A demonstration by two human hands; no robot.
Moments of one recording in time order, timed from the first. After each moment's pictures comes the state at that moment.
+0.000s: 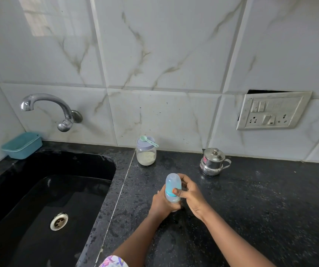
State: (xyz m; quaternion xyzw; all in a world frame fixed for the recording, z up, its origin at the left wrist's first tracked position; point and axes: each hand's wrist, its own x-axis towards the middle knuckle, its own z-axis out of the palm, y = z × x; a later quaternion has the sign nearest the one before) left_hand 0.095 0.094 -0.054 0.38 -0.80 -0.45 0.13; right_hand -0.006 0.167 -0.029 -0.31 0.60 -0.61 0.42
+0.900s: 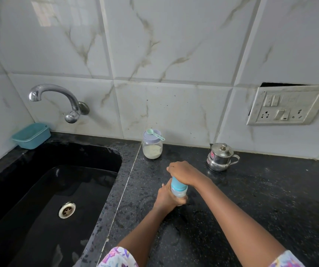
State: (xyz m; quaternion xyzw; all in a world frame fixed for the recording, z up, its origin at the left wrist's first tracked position) left_hand 0.093 0.092 -0.054 0.38 -0.80 -0.44 0.13; right_hand -0.005 0.106 0.028 -0.50 0.81 -0.13 0.29
